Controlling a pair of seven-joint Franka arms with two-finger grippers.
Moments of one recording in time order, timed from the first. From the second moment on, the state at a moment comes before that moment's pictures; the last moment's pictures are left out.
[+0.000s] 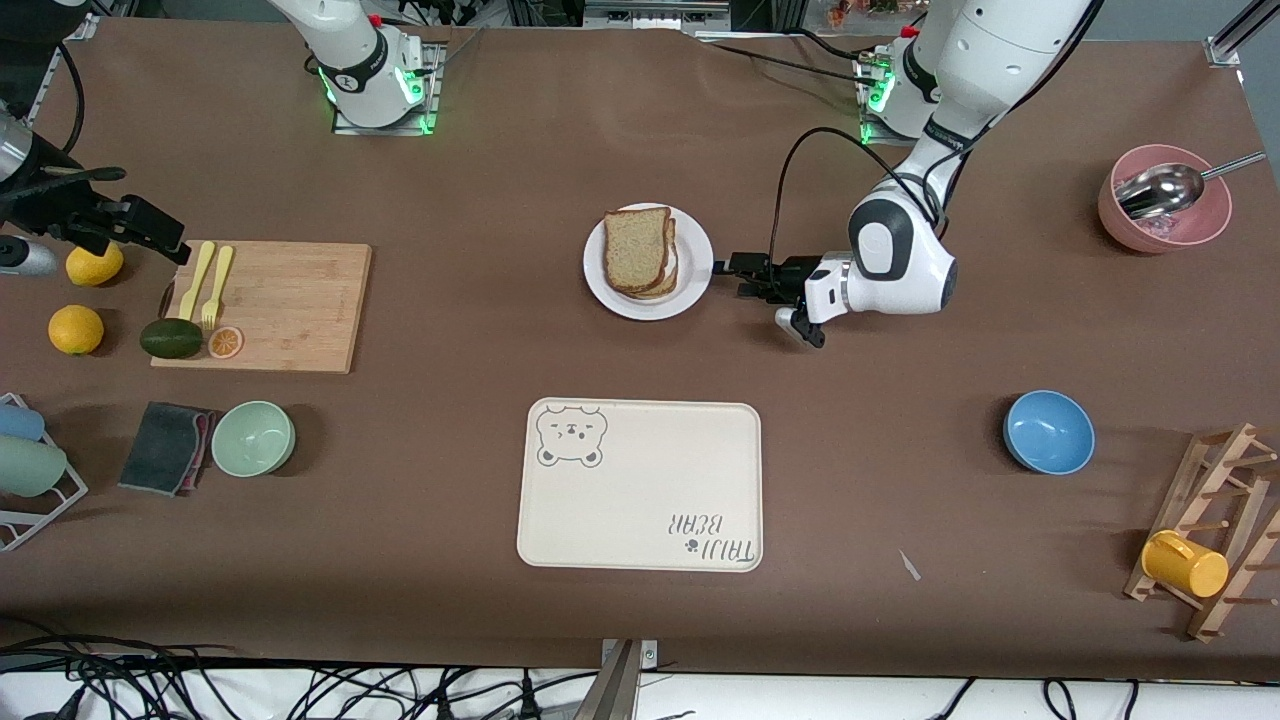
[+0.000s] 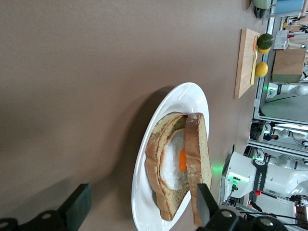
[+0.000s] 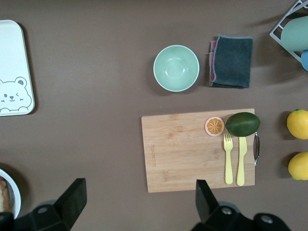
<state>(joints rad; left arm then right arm) -0.30 0.48 -0.13 -2.22 -1.37 2.17 0.90 0.00 -0.04 -0.01 -1.73 0.00 1.70 0.10</state>
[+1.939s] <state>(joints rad) -0.35 0.55 -0.15 -2.23 -1.56 2.18 1.02 0.00 -0.04 -0.01 -1.73 0.00 1.69 0.10</state>
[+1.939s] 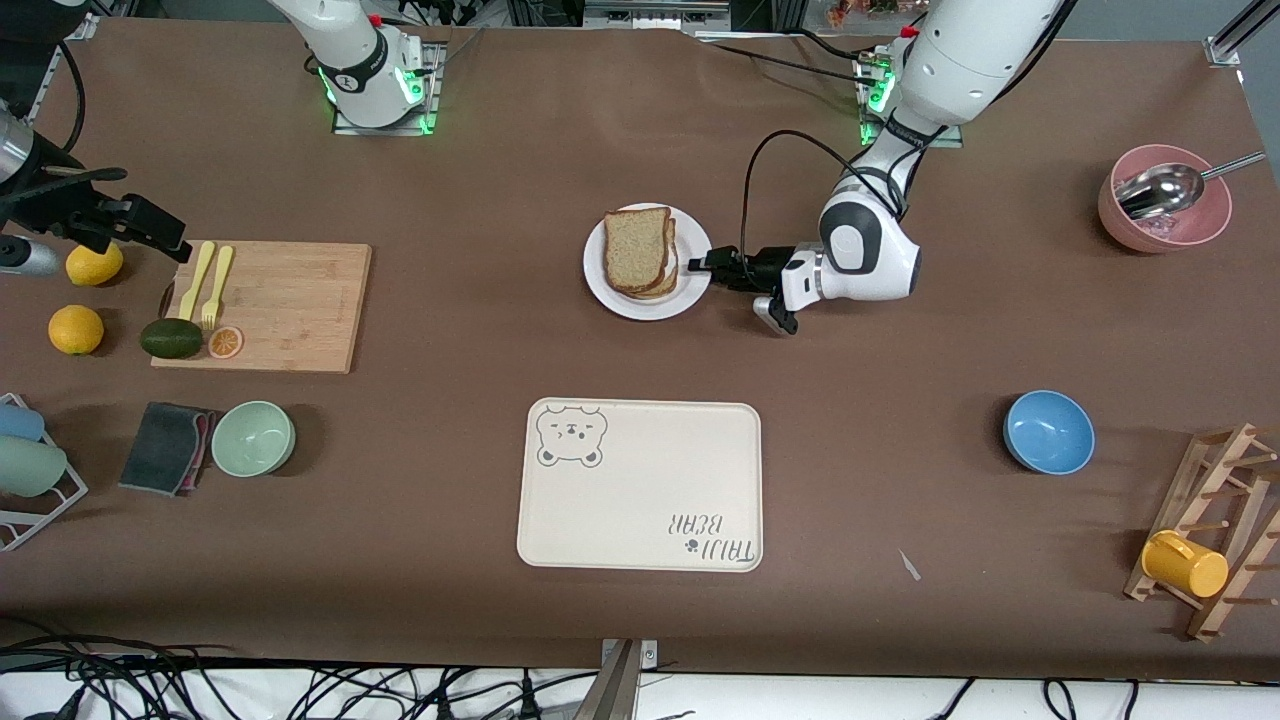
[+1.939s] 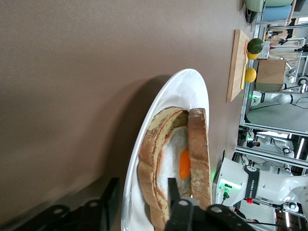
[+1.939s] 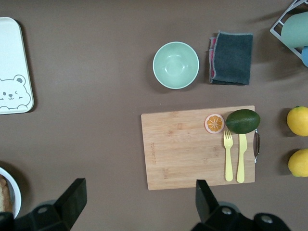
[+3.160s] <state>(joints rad) -0.35 0.55 -0.15 -2.22 -1.58 2.19 1.03 0.00 -0.04 -0.01 -1.73 0.00 1.69 0.10</state>
